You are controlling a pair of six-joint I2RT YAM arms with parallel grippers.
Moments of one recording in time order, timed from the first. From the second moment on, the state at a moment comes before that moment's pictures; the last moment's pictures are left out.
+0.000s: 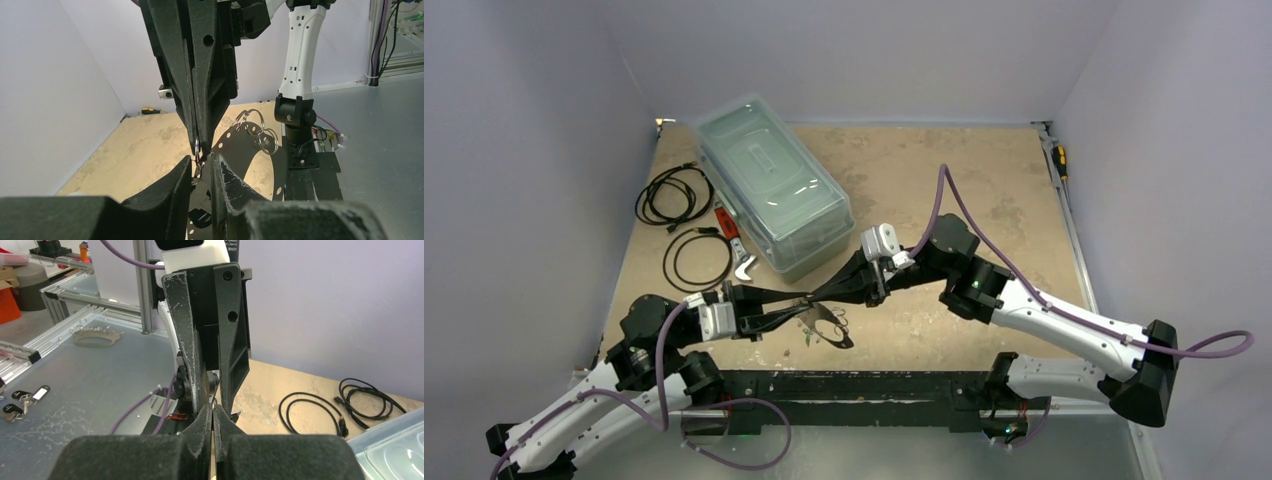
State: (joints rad) left arm -0.94 0.32 0.56 0.04 0.44 0.14; right arm 1.01 1.10 0.96 0.24 -0.78 -0.06
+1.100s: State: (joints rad) left arm -0.93 0.38 0.56 -0.03 0.39 0.14; right arm 1.02 1.10 1.14 -0.15 -0.69 -0.21
